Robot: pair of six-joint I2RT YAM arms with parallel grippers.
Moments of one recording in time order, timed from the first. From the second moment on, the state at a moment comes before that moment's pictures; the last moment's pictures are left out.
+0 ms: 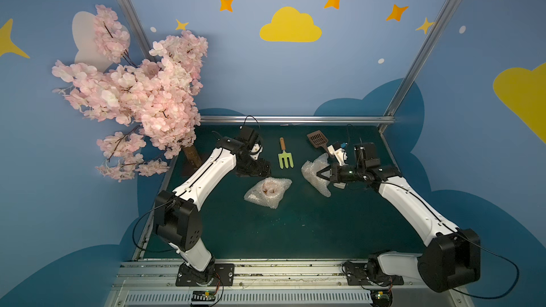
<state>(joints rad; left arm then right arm) -0.38 1.65 1.49 -1.07 0.25 -0.28 0.36 1.34 1.06 -0.52 -0.76 0.34</state>
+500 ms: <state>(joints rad) -0.28 1.61 1.37 -1.07 0.26 -0.30 0.66 1.74 1.29 -0.39 -0.75 0.38</state>
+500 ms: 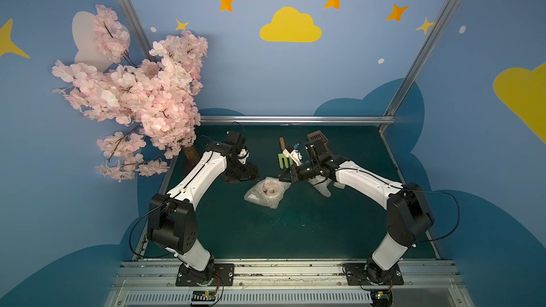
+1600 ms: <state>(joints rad) -0.34 1.64 1.30 -0.97 0.28 -0.34 0.78 2.06 1.54 -0.55 -0.49 0.39</state>
